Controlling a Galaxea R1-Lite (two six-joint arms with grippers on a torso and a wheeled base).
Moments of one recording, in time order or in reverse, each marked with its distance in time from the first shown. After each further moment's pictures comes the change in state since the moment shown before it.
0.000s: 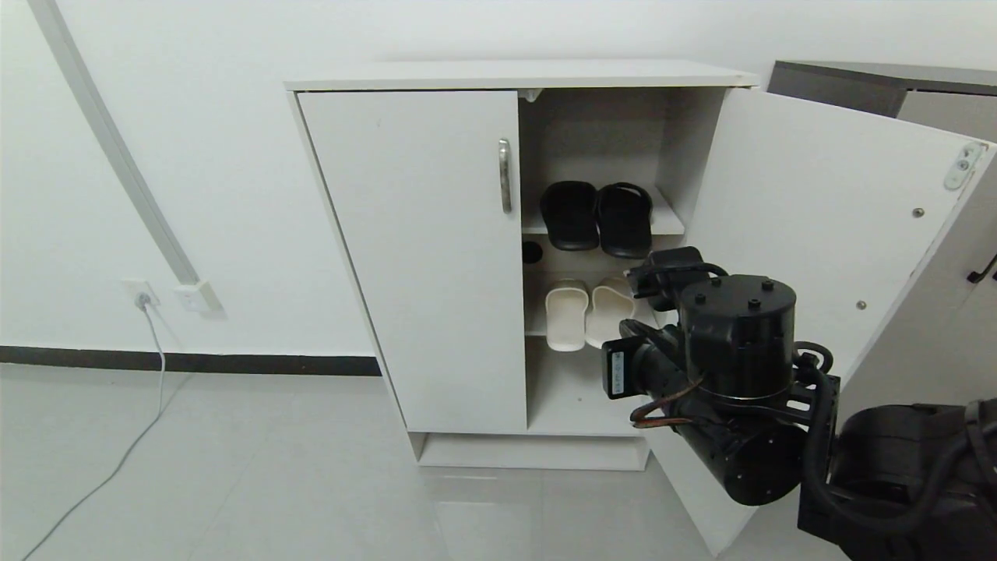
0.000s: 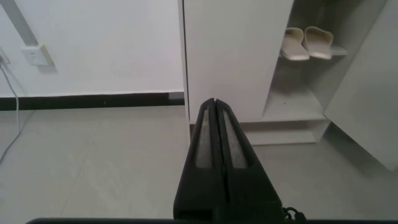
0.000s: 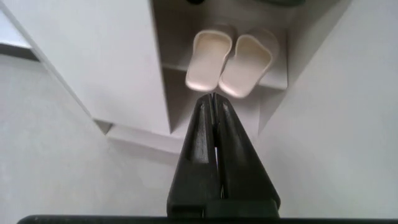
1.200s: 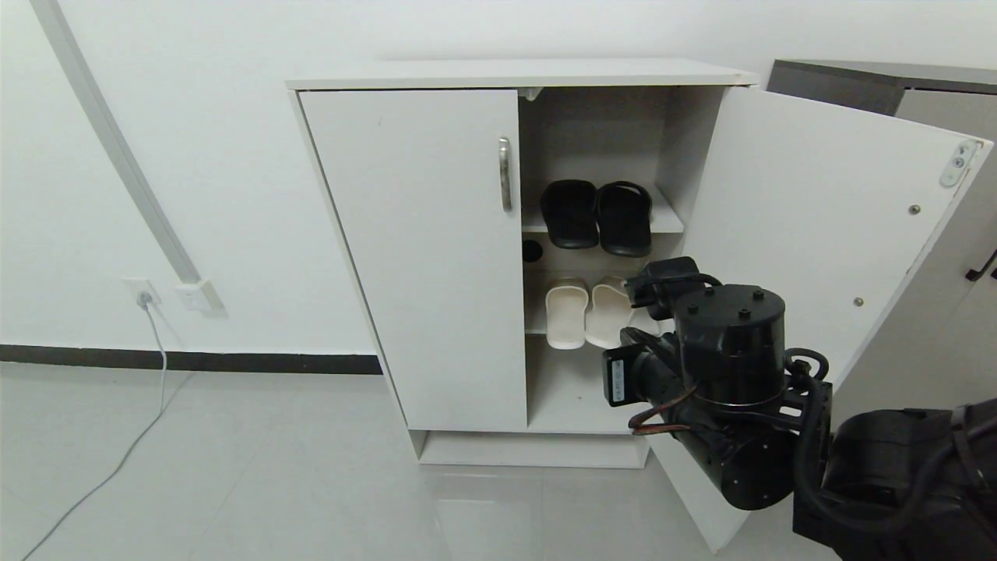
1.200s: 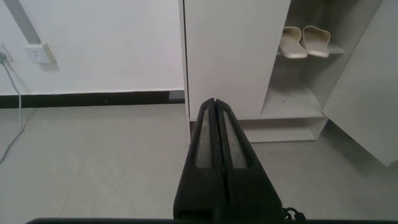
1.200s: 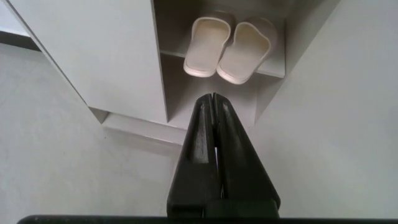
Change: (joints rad) left arm 0.000 0.000 0.000 0.000 0.000 -0.001; right arm -0.003 0.013 0.017 0.000 0.002 0.000
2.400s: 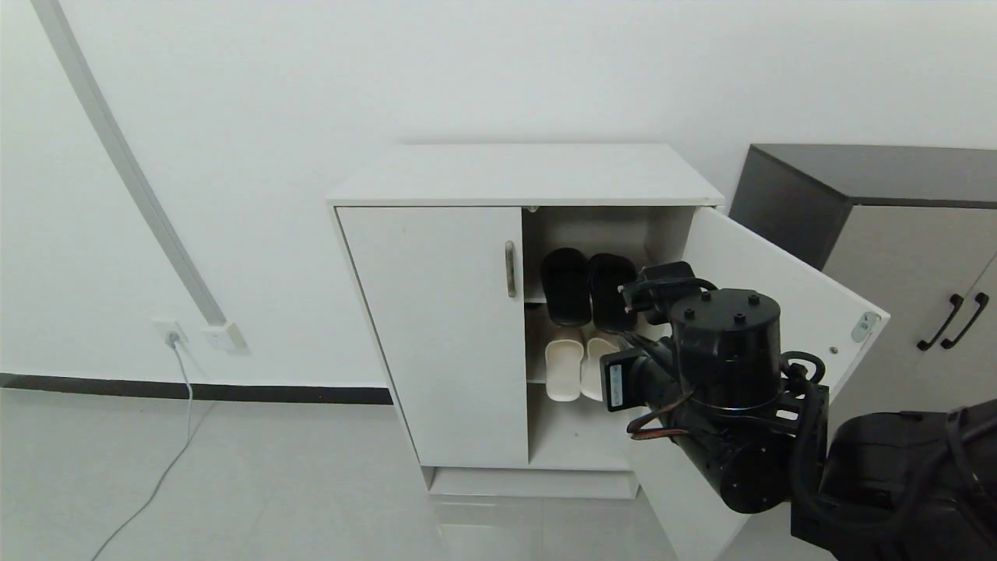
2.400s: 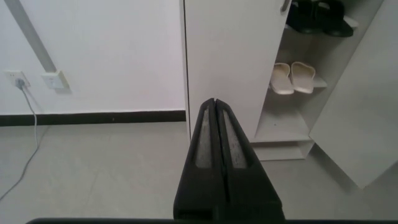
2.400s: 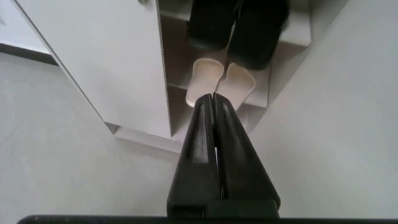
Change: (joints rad) left arm 0.000 0.000 0.000 0.000 0.001 -0.003; right arm -0.001 0.005 0.005 0.001 0.012 -0.001
